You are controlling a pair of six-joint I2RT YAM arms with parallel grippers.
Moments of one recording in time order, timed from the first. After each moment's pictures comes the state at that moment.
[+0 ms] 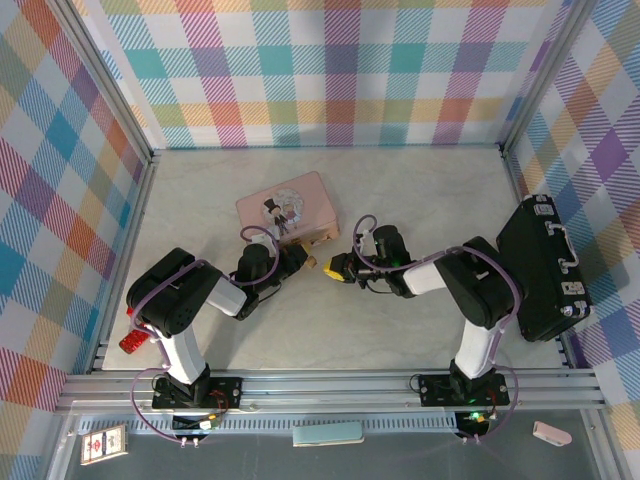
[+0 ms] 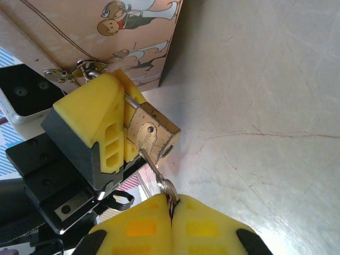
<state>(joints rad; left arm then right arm) -0.53 1.79 0.46 1.04 0.22 -1.03 0.55 1.83 0.66 0.66 -0.76 1.25</state>
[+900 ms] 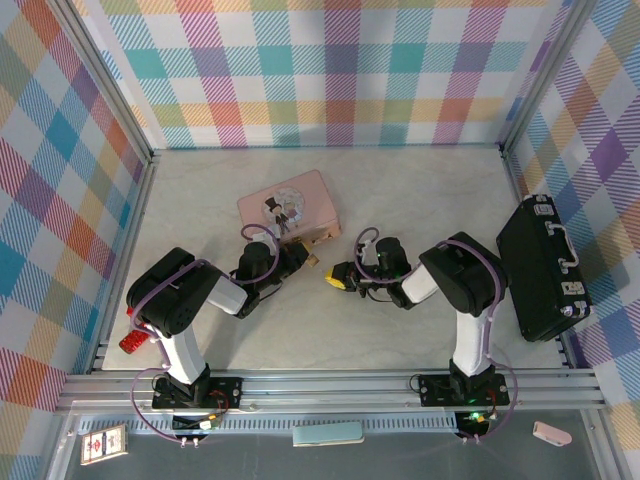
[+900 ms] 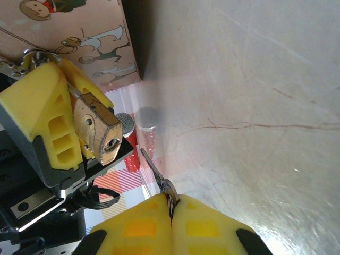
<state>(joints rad) -0.53 1.79 0.48 1.02 0.23 -1.05 0.56 1.95 0.57 0.93 -0.77 1.33</state>
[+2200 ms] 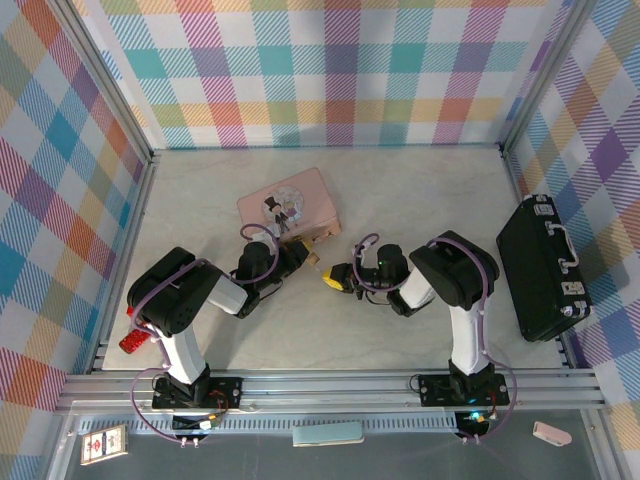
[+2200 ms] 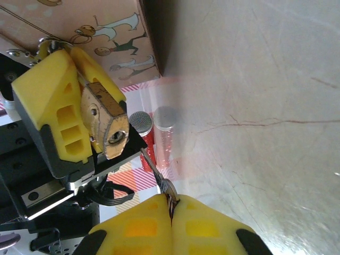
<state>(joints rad) -0.53 1.79 0.48 1.04 0.23 -1.08 0.58 2.03 0.53 1.19 -0.75 1.44</state>
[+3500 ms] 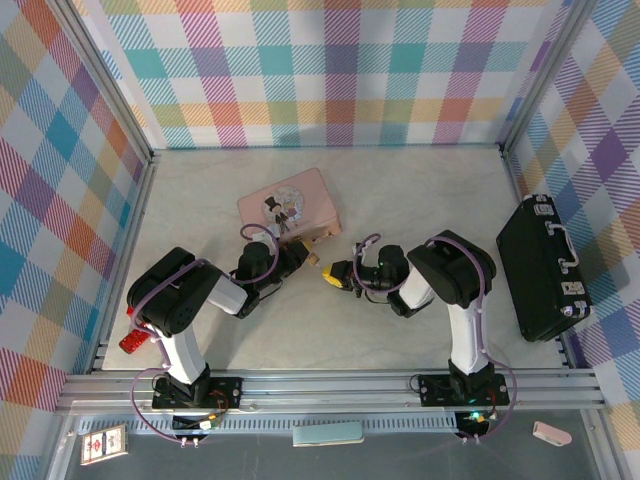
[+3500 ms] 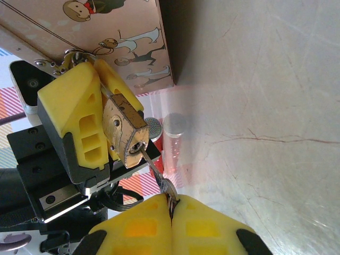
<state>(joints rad) -0.53 1.79 0.47 1.04 0.23 -1.08 0.58 2.05 0.53 1.27 -0.74 1.46</state>
